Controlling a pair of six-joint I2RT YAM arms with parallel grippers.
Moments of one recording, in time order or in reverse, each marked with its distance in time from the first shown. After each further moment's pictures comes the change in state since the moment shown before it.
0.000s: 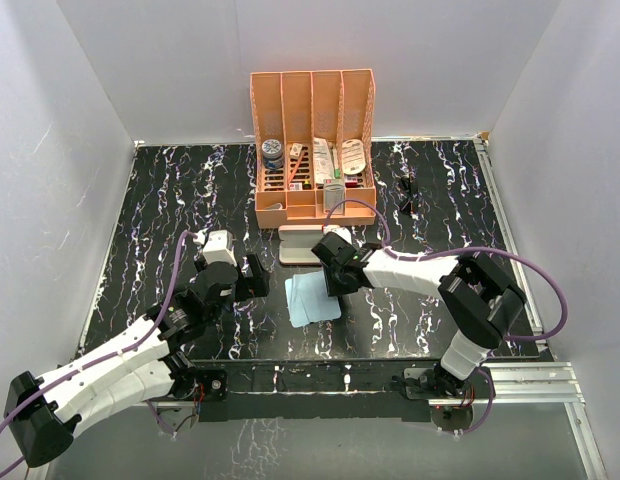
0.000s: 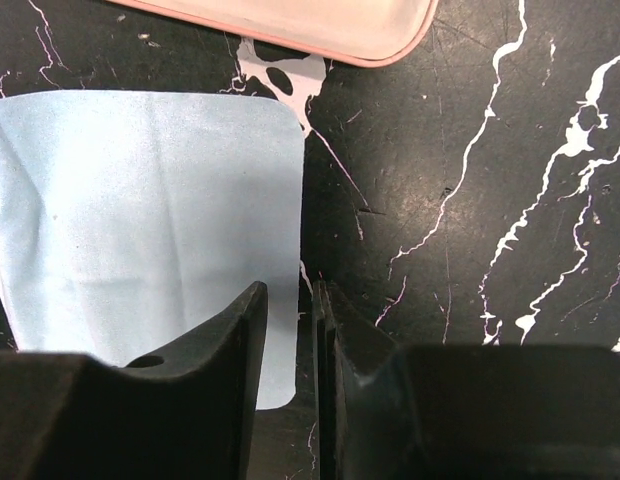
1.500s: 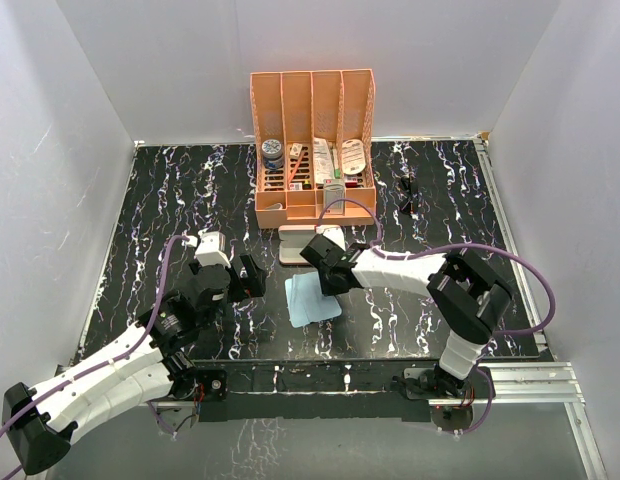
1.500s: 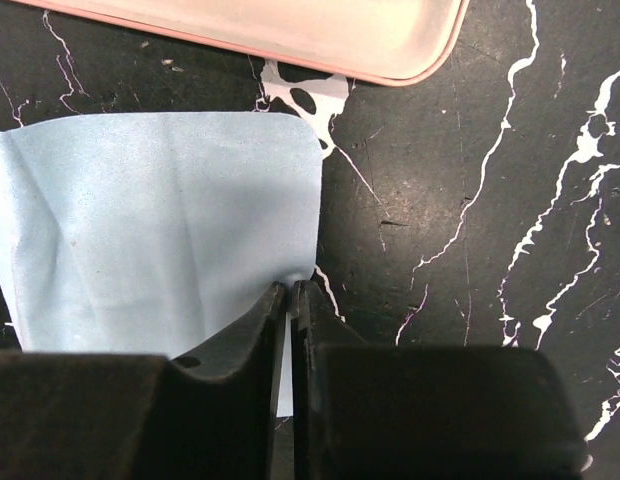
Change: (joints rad) left arm 0.000 -0.080 -0.017 -0.004 -0.011 -0.002; right arm 0.053 0.065 0.071 -0.046 0.084 0.056
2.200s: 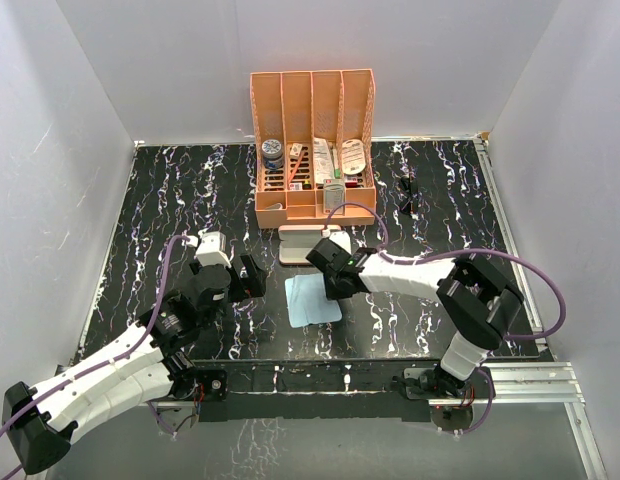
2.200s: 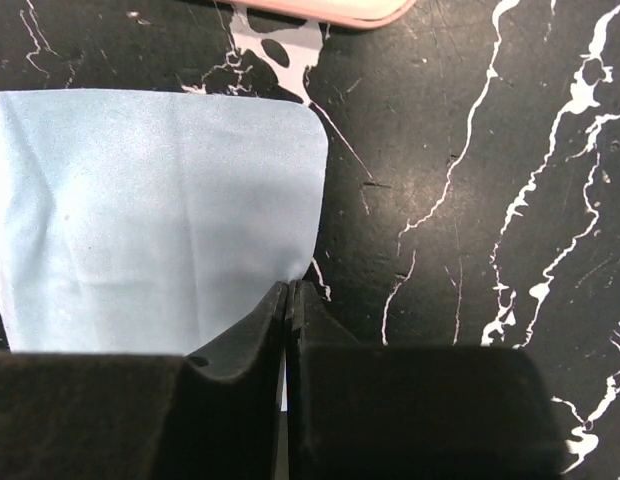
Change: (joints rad) left arm 0.000 0.005 0.000 0.000 0.001 0.000; right arm 0.001 -0.058 -0.065 0.024 -0.011 0.032
